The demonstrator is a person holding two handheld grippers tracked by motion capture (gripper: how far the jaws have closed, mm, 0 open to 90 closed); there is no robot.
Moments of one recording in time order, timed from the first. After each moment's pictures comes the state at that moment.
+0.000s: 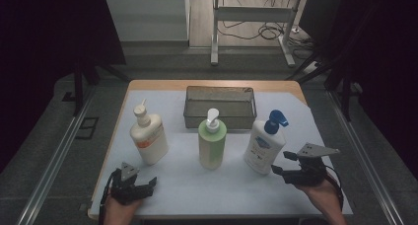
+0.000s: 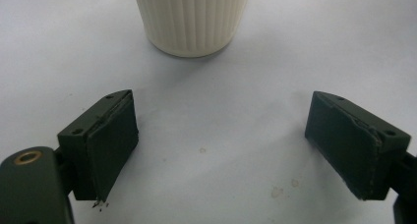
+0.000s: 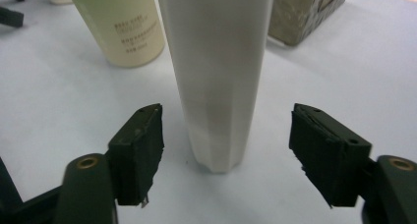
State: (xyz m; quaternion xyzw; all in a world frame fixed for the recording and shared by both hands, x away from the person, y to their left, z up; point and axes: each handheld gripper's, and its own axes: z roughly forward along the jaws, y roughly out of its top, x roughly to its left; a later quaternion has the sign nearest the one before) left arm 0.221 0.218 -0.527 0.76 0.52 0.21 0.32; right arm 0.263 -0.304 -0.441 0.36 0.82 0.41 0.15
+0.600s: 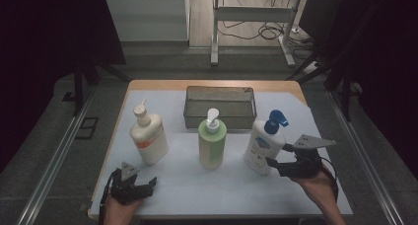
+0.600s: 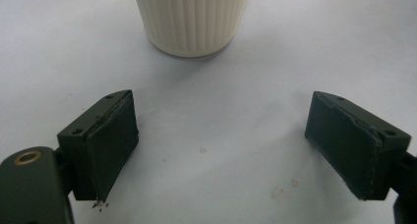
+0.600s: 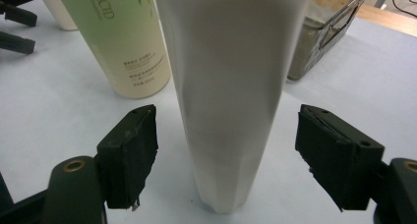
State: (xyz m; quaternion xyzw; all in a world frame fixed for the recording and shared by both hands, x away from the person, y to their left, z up) left arm 0.222 0.218 -0.527 0.76 0.52 0.21 0.32; right arm 0.275 -0.287 -0.423 0.36 0.81 0.43 0.16
